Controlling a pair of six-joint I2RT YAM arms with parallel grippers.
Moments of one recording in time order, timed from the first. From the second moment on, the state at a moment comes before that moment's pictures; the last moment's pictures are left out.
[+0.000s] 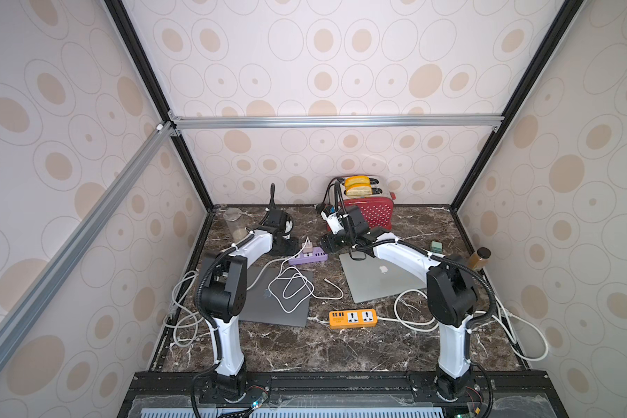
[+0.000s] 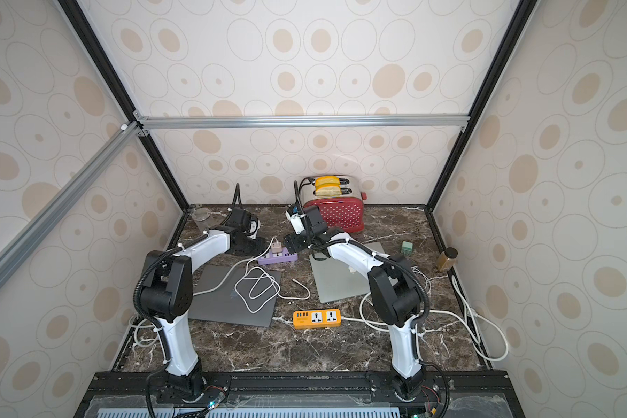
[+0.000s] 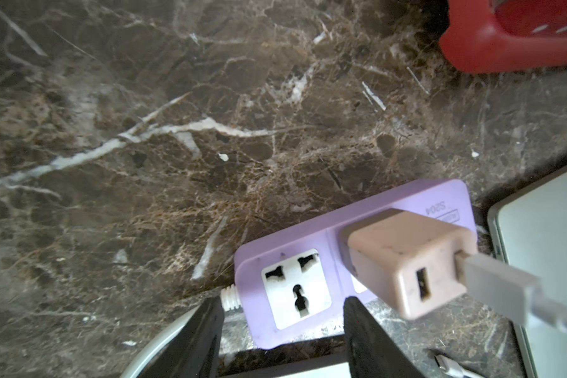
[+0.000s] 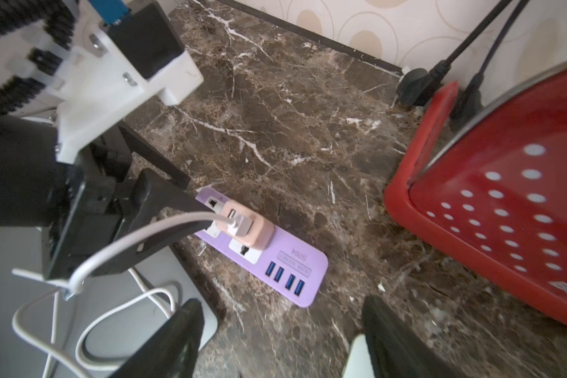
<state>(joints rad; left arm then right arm) -0.23 1.94 1.42 -0.54 0.14 -0.19 0.71 2.03 1.63 -0.29 -0.16 0.04</state>
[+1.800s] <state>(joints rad) -0.16 1.98 1.39 -0.40 0.47 -0.31 0.73 2.21 1.64 -0.02 -0.30 0.06</state>
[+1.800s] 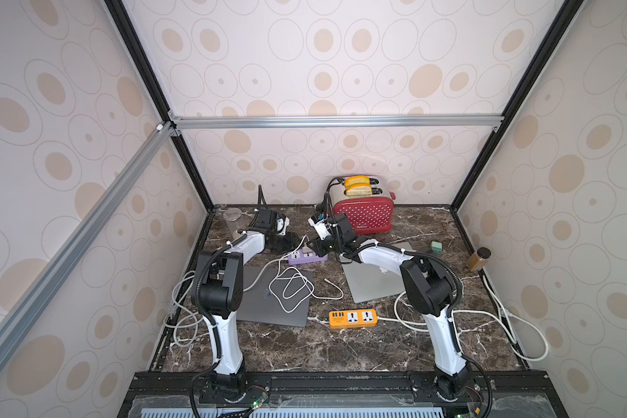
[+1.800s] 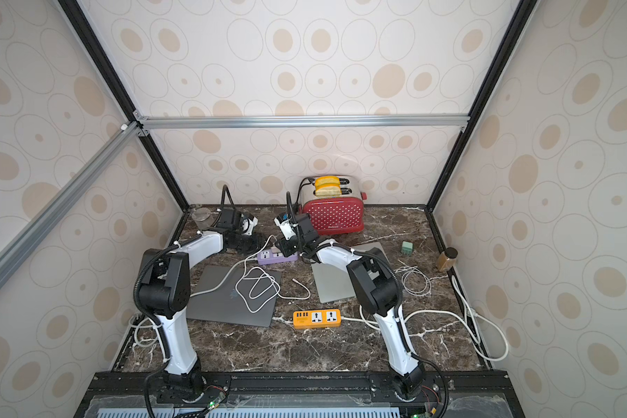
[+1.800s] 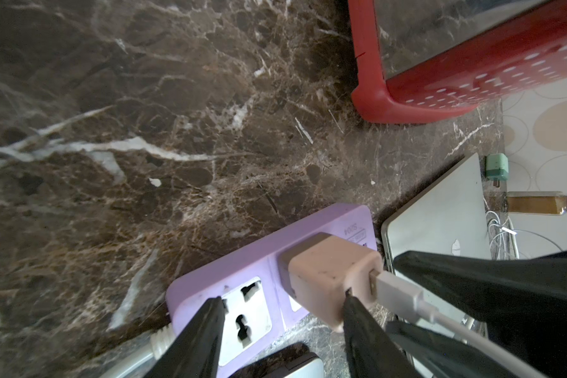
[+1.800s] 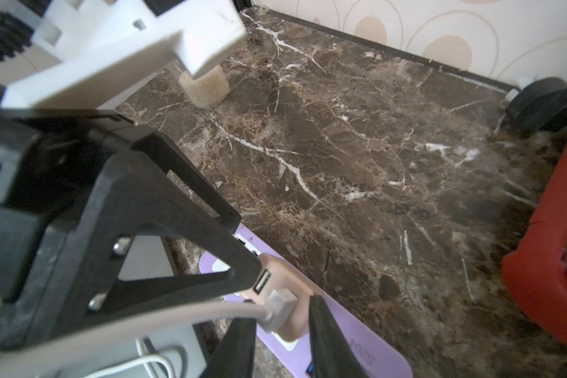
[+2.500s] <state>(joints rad) -0.18 2.01 1.43 -0.45 0.46 -0.31 0.76 2.21 1.64 0.00 -0.23 0.04</state>
